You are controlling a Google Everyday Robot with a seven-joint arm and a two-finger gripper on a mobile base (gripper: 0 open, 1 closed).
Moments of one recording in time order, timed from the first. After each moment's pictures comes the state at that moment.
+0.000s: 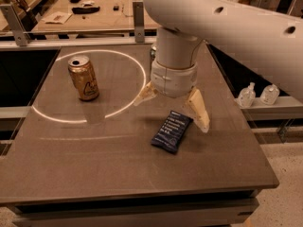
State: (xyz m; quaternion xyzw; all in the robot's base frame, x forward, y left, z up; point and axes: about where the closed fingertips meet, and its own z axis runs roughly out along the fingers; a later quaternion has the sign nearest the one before) arm 0.479 -0.055 0.856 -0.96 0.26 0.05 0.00
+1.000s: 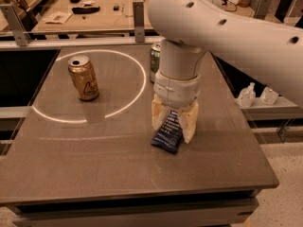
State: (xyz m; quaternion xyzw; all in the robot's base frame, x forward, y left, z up) arm 0.462 -0.063 0.838 -0.96 0.27 0.07 0.00
